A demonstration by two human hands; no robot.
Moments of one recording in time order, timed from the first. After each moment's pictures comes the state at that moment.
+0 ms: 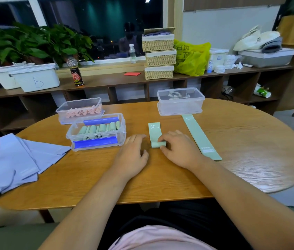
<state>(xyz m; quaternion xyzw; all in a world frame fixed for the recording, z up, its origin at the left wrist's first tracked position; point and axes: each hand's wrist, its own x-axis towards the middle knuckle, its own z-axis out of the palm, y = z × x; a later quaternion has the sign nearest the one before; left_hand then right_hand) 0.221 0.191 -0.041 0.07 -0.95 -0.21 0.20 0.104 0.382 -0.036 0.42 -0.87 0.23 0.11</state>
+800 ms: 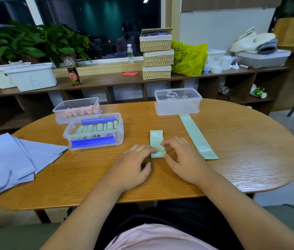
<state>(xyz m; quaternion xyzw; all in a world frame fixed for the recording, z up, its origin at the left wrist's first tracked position) 0.256 0.206 -0.037 -0.08 -0.97 -0.17 0.18 0.147 0.419 -0.039 0.43 -0.84 0.31 0.10</state>
